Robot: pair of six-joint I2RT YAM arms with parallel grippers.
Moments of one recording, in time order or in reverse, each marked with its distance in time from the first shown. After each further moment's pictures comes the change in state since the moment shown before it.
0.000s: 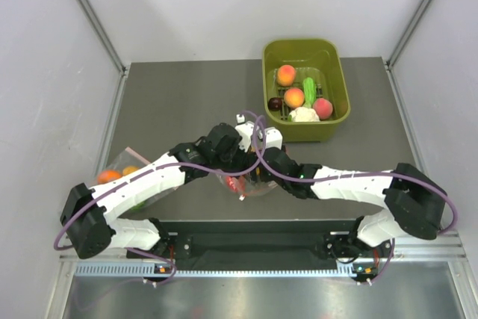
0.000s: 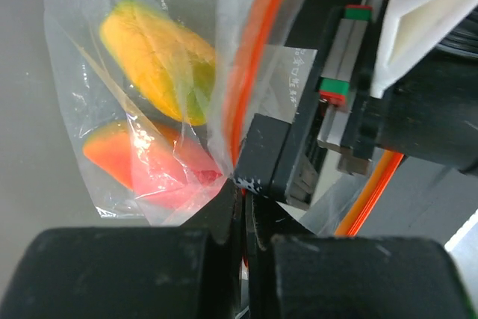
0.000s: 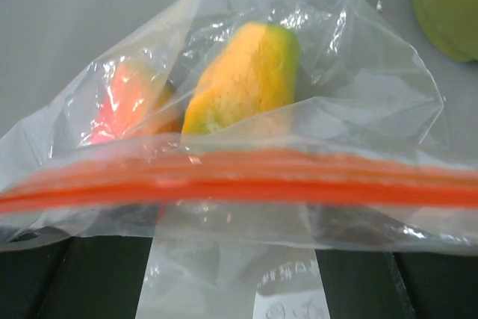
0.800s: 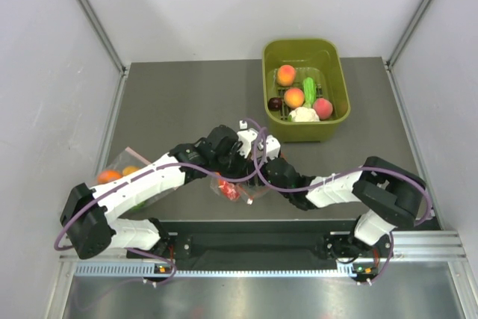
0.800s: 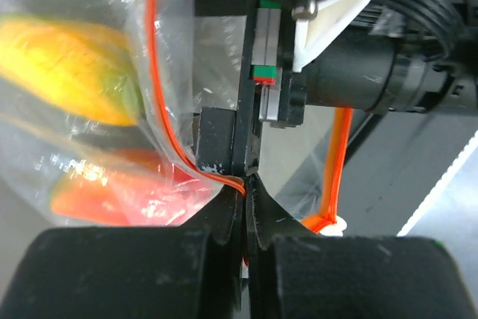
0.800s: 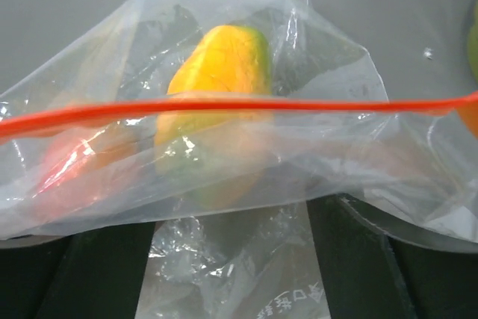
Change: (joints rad) left arm 0.010 -0.001 -0.019 -0.042 0.129 0.026; right arm -0.006 0.159 -0.207 0.610 -0.037 -0.154
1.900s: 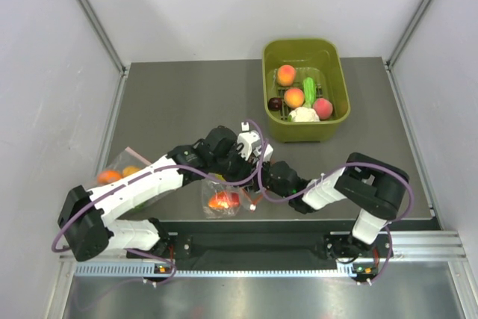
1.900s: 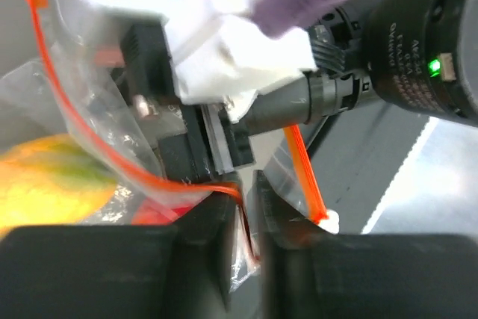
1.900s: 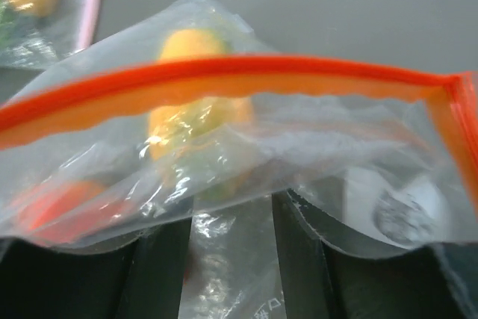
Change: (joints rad) left arm -0.008 -0.024 -0.013 0.027 0.109 -0.005; right arm -0.003 0.126 -0.055 0.332 -0.269 -0.035
